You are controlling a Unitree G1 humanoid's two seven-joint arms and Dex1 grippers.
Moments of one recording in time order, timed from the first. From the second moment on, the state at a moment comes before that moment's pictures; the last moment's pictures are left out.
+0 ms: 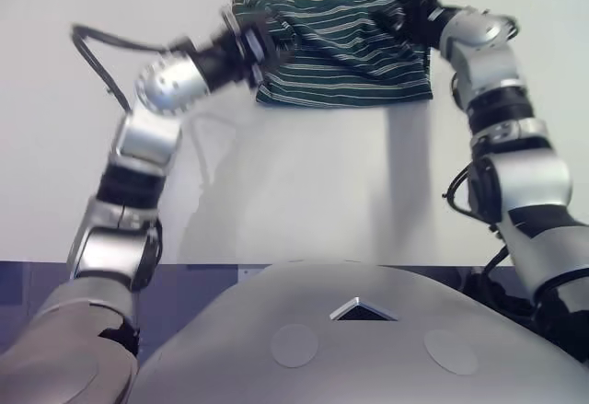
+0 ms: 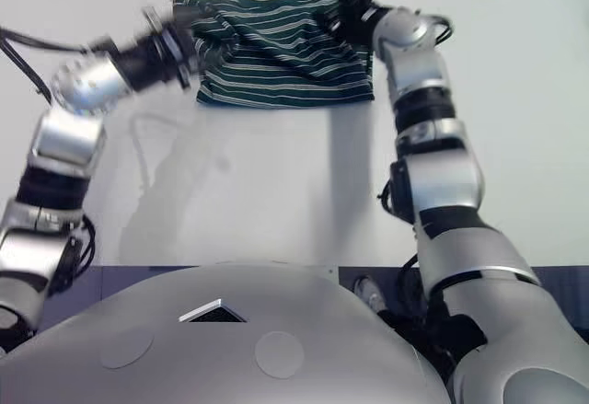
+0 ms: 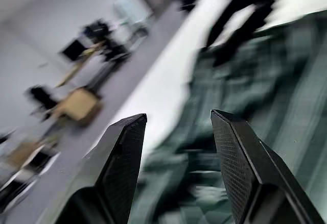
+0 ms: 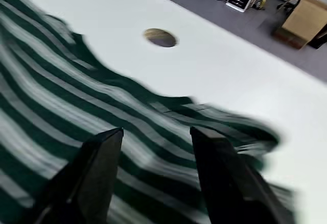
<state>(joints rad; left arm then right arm) -0.19 0.54 -0.35 -0.08 0.06 -0.06 -0.70 -0.68 -0.24 0.11 0.89 -0.03 0.06 0.61</state>
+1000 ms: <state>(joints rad) -0.24 0.43 -0.42 0.10 0.36 0.13 -0.47 -0.70 -0.22 0.14 0.93 -0.09 0.12 0.43</state>
